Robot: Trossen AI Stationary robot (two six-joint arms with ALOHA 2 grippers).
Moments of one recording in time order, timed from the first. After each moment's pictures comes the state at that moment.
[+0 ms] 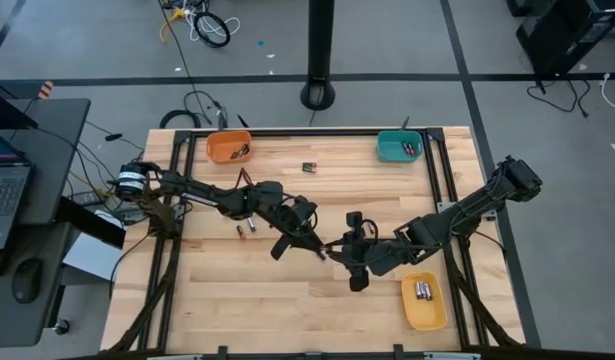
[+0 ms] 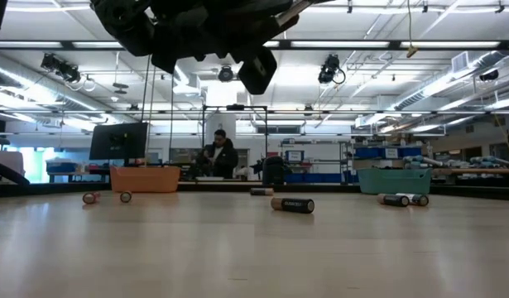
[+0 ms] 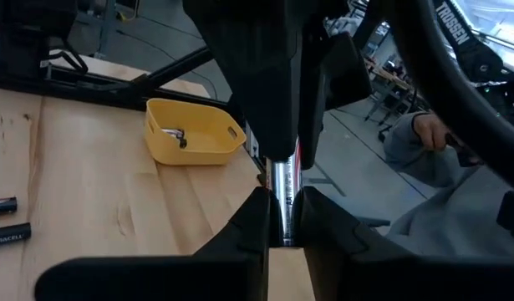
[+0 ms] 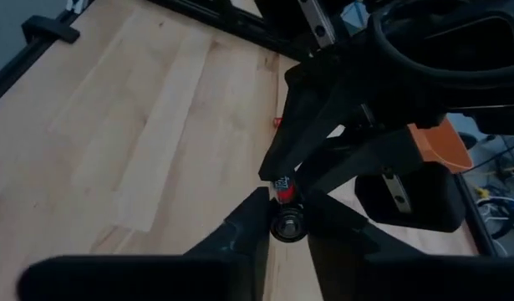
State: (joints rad) left arm 0.00 1.68 0.89 0.66 0.60 -0.37; right arm 0.47 1.49 1.12 -0.27 0.54 -0.05
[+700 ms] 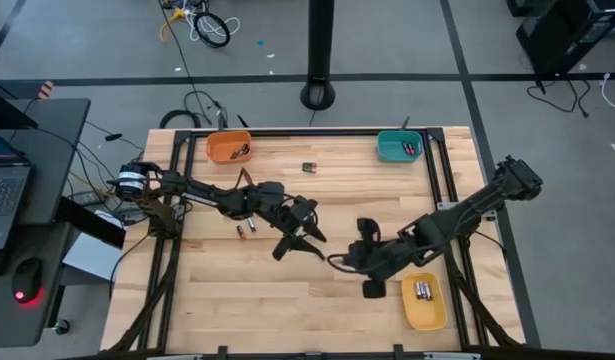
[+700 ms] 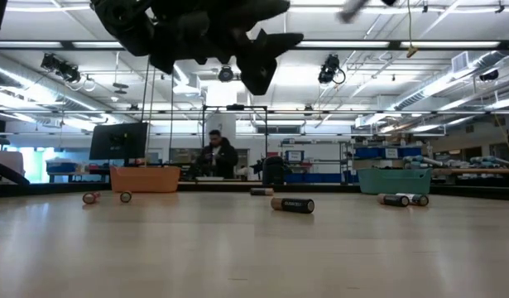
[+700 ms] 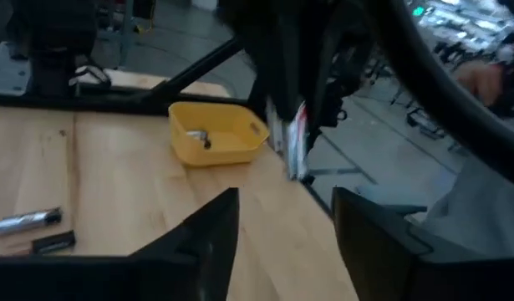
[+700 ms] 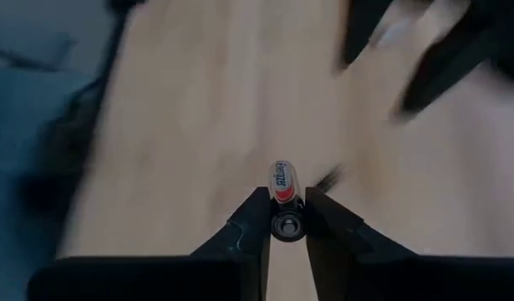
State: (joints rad) left arm 0.00 1.68 0.89 0.62 0.55 -0.23; right arm 0.51 1.49 1.29 -0.71 0.29 0.40
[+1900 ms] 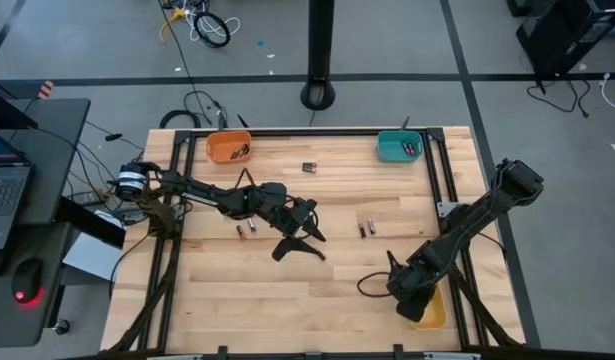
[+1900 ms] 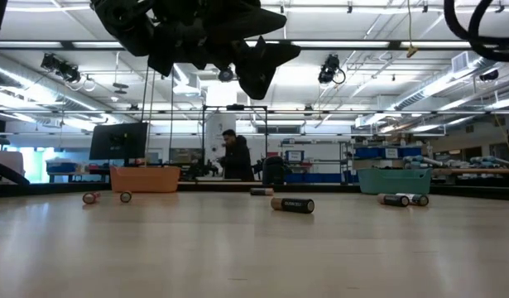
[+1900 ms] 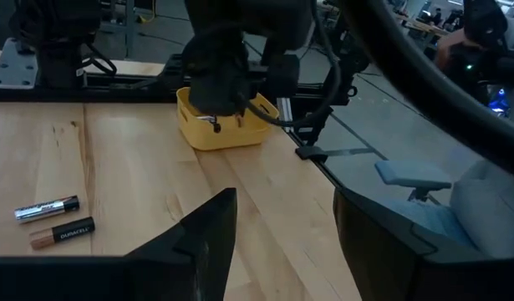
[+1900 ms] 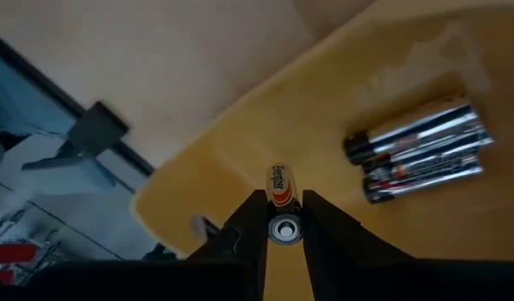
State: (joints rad) left arm 0.00 1.68 0.89 0.55 0.55 -0.13; right arm 0.69 1.49 0.78 -0.64 -0.53 1.40
